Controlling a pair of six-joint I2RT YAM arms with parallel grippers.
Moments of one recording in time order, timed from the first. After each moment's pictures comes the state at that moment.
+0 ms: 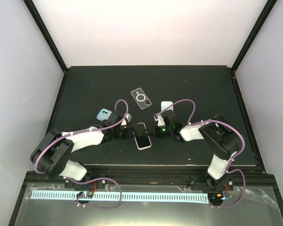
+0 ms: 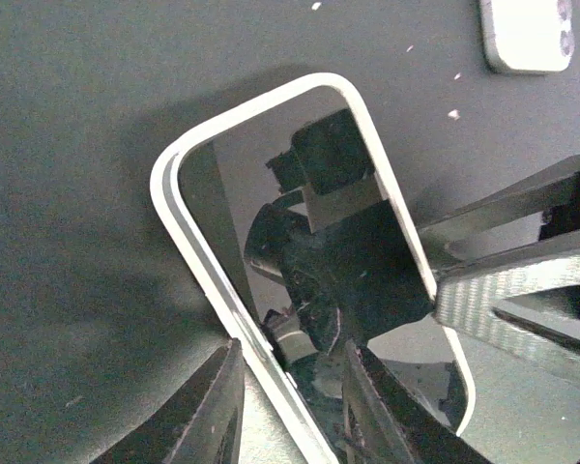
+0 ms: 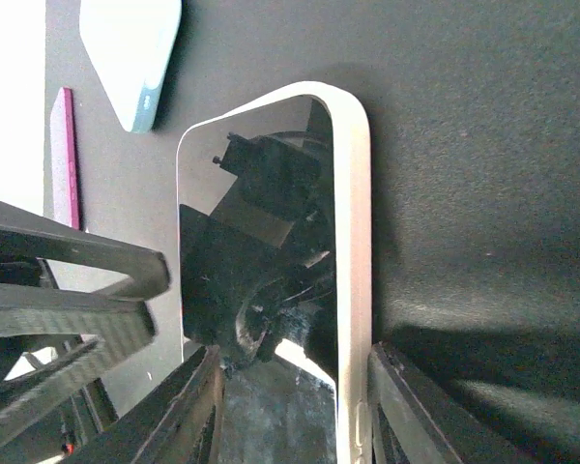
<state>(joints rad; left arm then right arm) -0.59 1.41 0.58 -0.05 0.29 -0.62 0.68 1.76 0.66 0.34 -0.51 0.79</state>
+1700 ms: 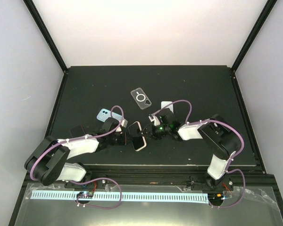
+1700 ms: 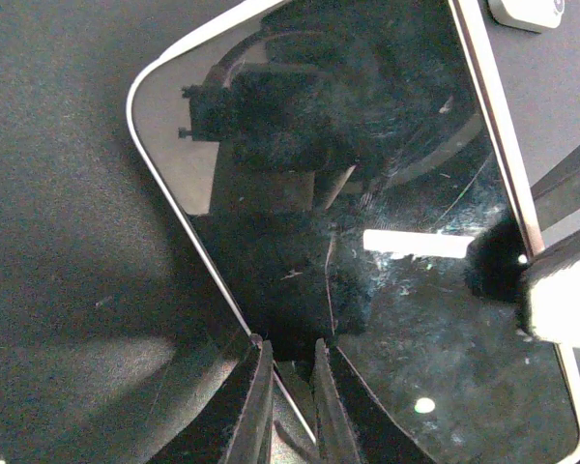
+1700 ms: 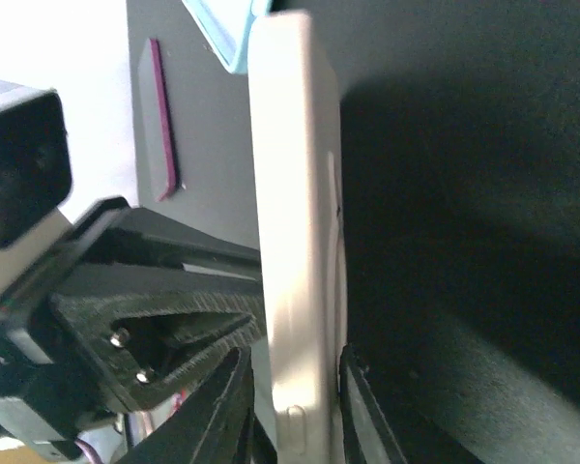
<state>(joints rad) -0.57 1.34 0.40 0.08 0.34 -0.63 0.70 1.77 0.70 0.39 -0.71 0.95</state>
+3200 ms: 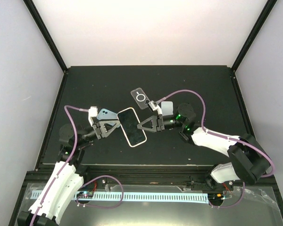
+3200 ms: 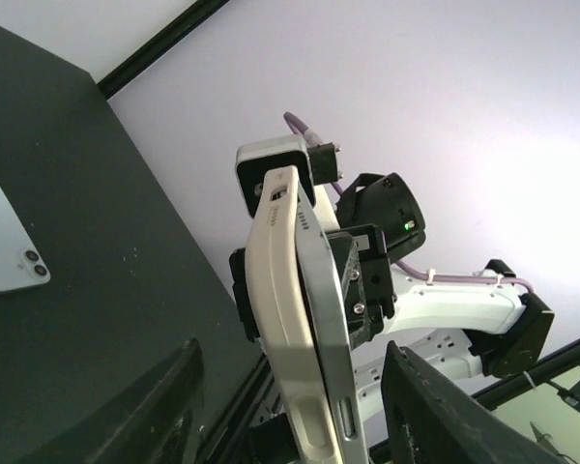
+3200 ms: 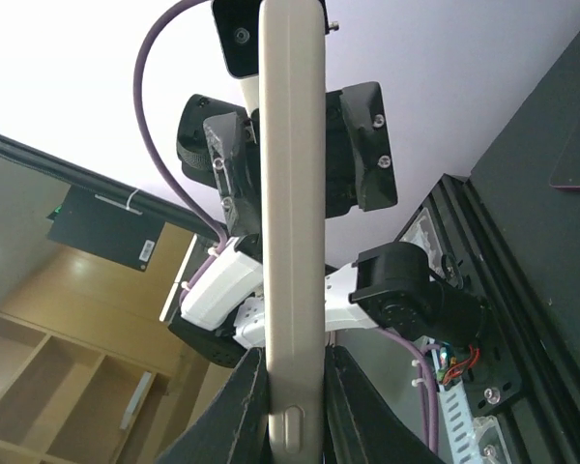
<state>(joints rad) -0.19 0.53 0.33 0.35 0.95 -1.10 0.71 1.39 0.66 0.86 -1.06 1.26</state>
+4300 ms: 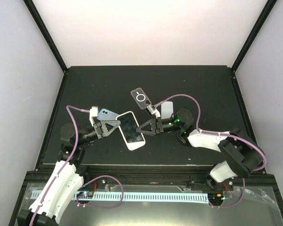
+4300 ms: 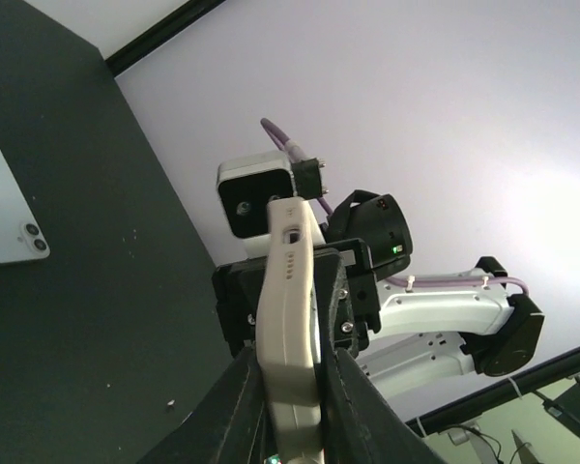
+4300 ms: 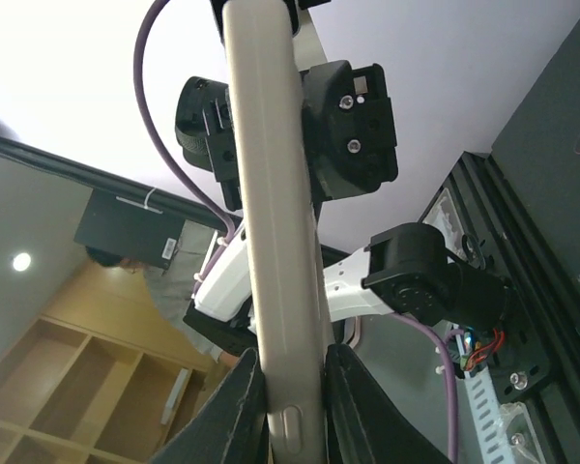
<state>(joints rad) -0.19 0.55 0.32 0.36 0.95 -1.15 0.73 1.49 0.60 1.10 -1.07 1.42</state>
